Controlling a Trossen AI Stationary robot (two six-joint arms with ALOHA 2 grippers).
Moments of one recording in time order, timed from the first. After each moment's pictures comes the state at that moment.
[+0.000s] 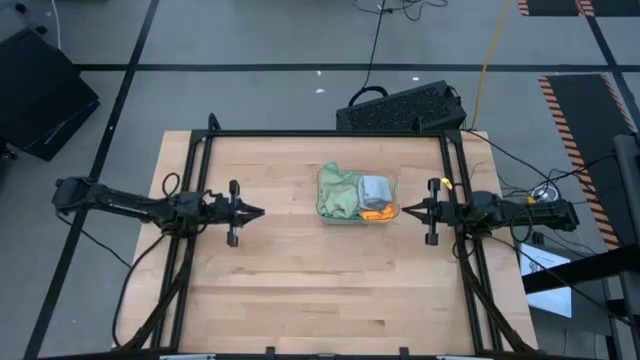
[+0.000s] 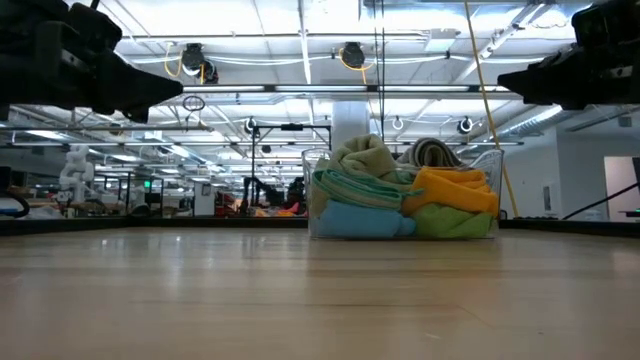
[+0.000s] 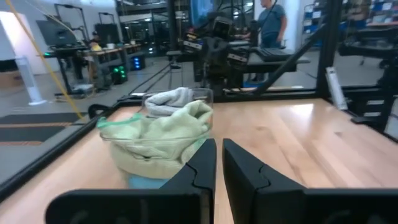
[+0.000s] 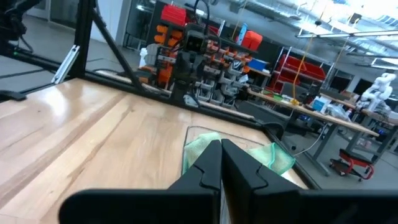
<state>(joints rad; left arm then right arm) -0.07 0.61 0.01 0.61 -0.10 0.07 0.06 0.01 0.02 0.04 0.10 -0.31</state>
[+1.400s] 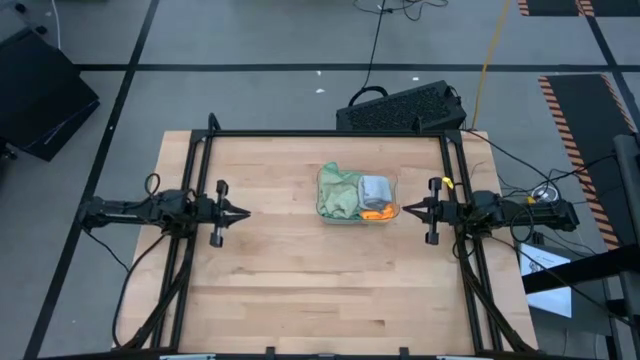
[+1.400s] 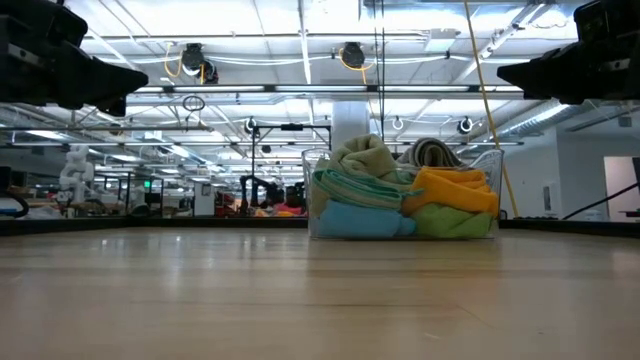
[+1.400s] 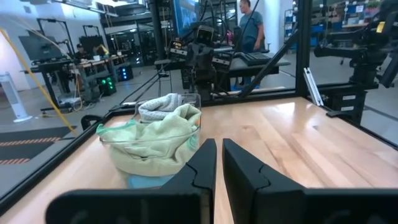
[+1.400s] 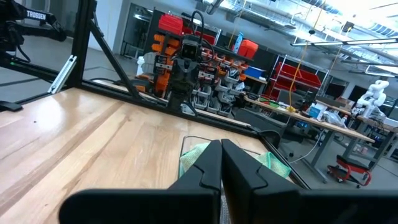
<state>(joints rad) -0.05 0.01 0.01 0.01 -0.01 0.10 0.06 0.01 0.02 0.08 0.10 -0.32</state>
